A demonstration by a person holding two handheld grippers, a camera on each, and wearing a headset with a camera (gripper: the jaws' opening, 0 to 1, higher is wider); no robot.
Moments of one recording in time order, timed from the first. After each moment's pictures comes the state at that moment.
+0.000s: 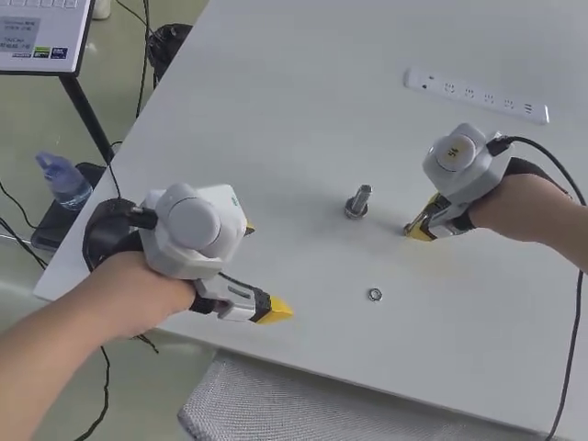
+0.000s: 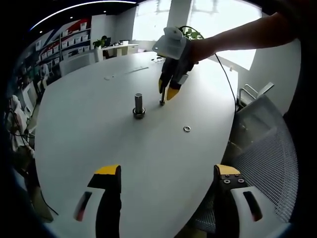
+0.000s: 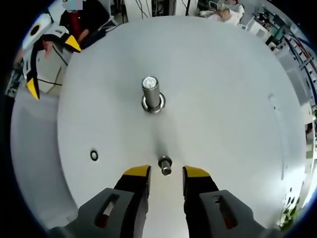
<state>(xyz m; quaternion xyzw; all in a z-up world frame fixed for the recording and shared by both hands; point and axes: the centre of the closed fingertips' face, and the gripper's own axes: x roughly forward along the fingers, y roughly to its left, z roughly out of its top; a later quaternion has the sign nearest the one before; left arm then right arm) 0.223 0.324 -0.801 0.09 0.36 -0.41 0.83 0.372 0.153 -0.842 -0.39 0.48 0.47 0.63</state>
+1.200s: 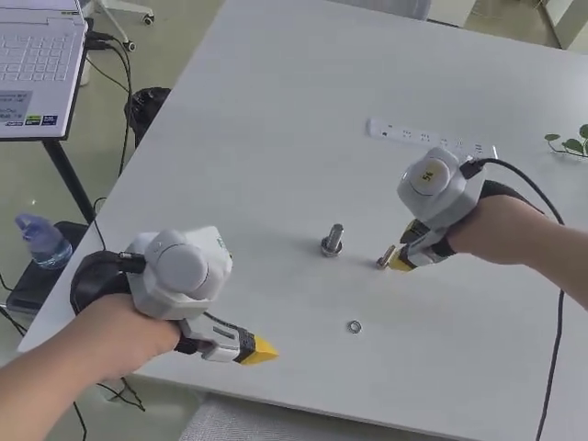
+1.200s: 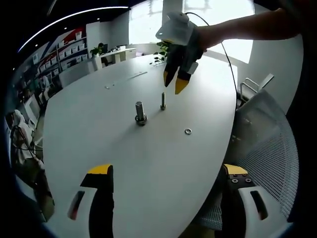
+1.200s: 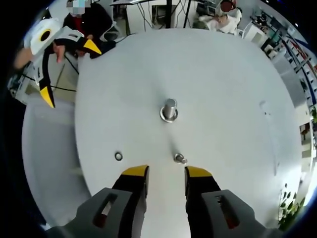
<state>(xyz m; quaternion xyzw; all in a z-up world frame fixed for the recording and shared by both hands) 0.225 0.327 -0.784 0.13 0.34 -0.41 0.84 0.339 0.160 -0.790 -0.38 0.47 0.47 0.64</state>
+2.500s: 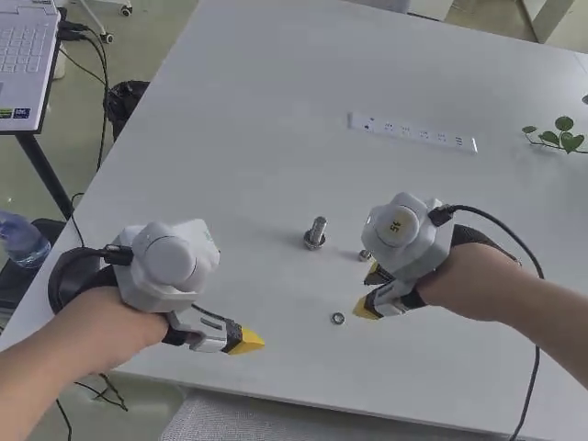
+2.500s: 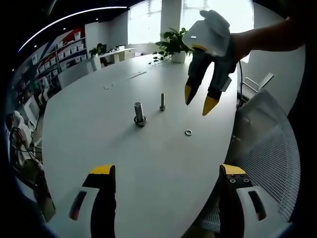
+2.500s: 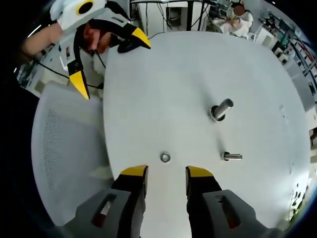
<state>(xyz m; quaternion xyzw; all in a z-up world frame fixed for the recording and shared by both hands) 0.229 0.322 -0.787 0.14 0.34 -0.41 0.84 0.262 0.177 -0.813 -0.36 0.47 0.52 0.62</state>
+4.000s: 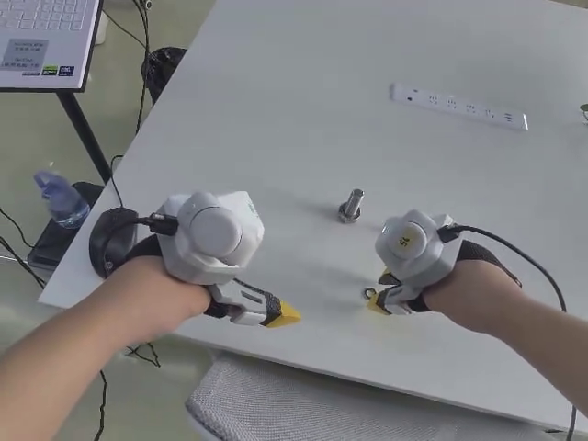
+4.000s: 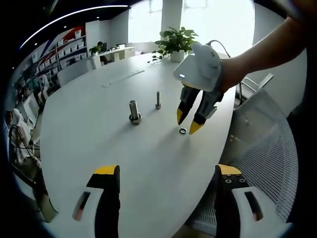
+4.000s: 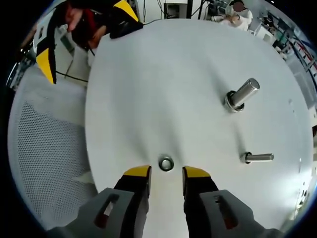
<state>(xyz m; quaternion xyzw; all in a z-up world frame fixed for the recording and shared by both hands) 0.215 0.314 -0.788 0.13 0.35 -0.41 0.83 0.258 0.182 -0.875 -0.37 0.47 0.50 0.63</state>
